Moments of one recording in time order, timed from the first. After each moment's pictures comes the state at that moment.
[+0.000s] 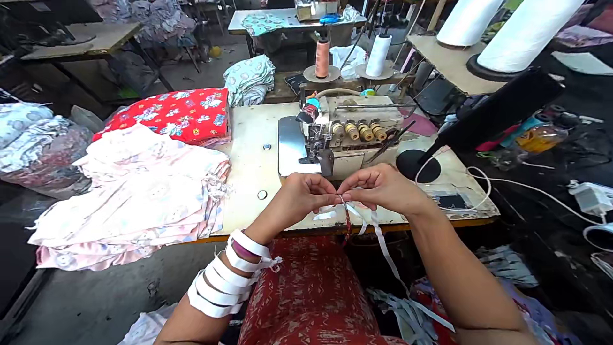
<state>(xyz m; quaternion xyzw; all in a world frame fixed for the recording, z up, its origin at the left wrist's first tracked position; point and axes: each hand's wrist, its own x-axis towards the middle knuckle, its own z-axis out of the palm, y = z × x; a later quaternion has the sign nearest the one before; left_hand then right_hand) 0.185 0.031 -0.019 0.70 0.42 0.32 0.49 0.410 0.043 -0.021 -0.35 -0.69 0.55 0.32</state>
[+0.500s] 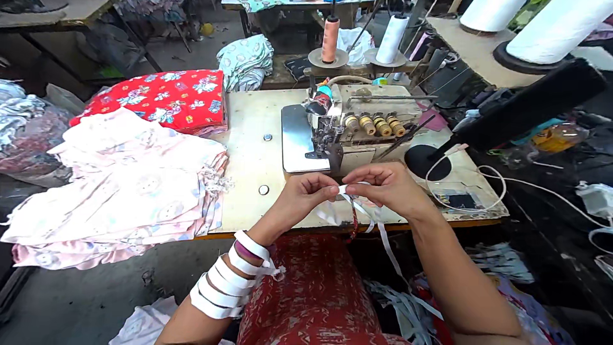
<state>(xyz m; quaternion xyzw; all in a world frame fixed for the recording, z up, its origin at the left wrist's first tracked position) 0.169 0.041 -0.062 0.60 0.35 0.40 0.59 0.392 0.049 -0.045 -0.40 -0.65 0.51 0.40</state>
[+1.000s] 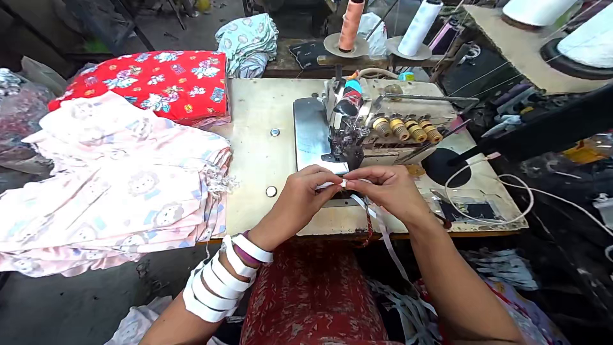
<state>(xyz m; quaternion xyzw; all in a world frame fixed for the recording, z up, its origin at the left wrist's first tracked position) 0.145 0.068 -0.082 0.77 0.37 0.44 0.29 0.356 0.072 -0.061 -0.49 -0.63 0.46 0.39</state>
